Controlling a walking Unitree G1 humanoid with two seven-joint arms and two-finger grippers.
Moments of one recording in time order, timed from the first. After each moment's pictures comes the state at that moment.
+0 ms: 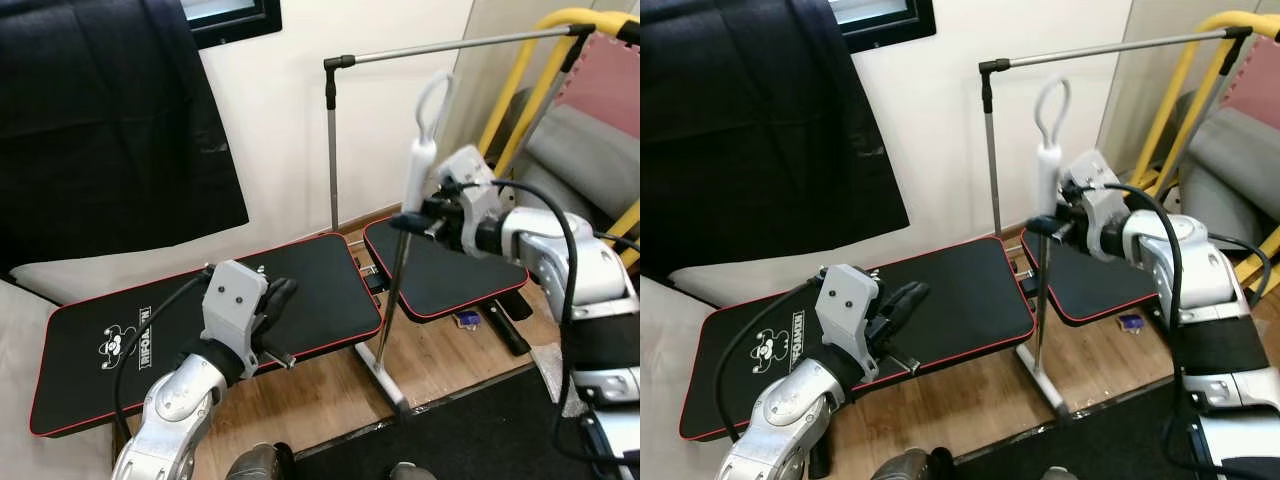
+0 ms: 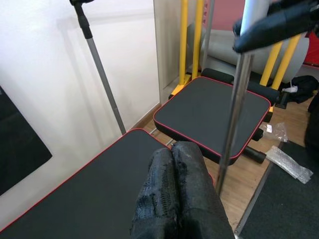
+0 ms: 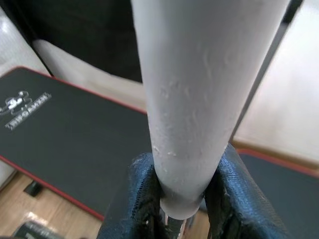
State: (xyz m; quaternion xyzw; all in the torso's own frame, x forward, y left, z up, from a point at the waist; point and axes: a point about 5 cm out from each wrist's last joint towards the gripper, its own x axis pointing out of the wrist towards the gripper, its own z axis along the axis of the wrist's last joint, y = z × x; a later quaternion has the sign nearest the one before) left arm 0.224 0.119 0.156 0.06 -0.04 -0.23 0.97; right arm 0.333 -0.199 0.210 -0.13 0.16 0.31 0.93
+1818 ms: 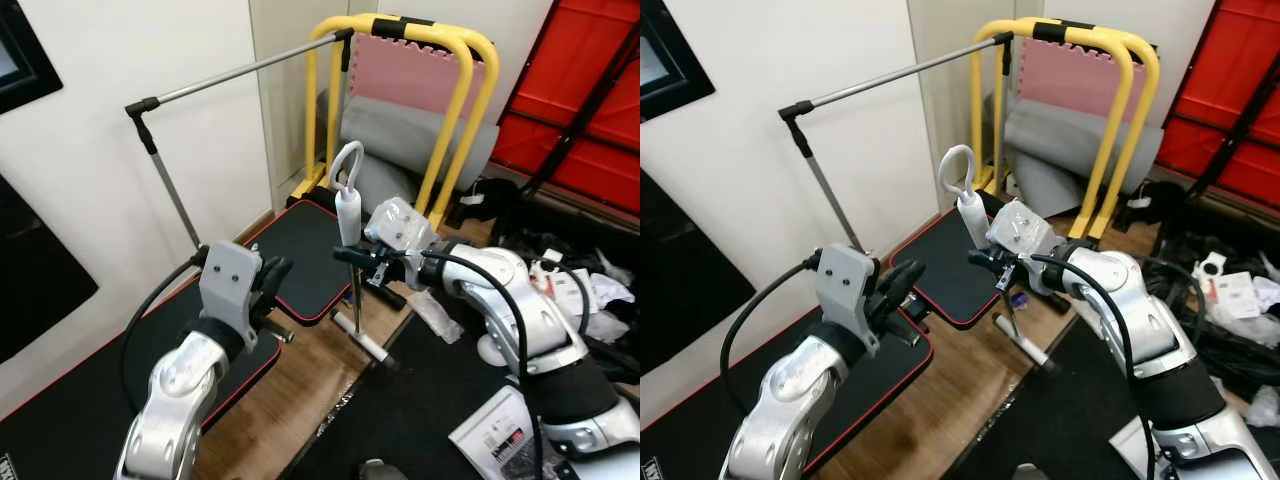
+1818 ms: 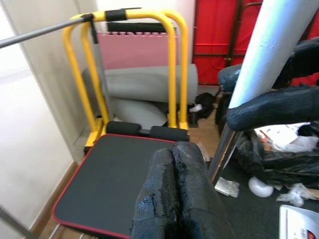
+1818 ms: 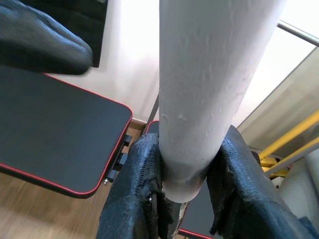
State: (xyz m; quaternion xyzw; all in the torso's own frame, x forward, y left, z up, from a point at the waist) left arm 0.249 0.117 0.165 0.05 -0.07 -0.21 0.97; right arm 0.308 -0.123 0.196 -0.25 0.00 0.42 0.87
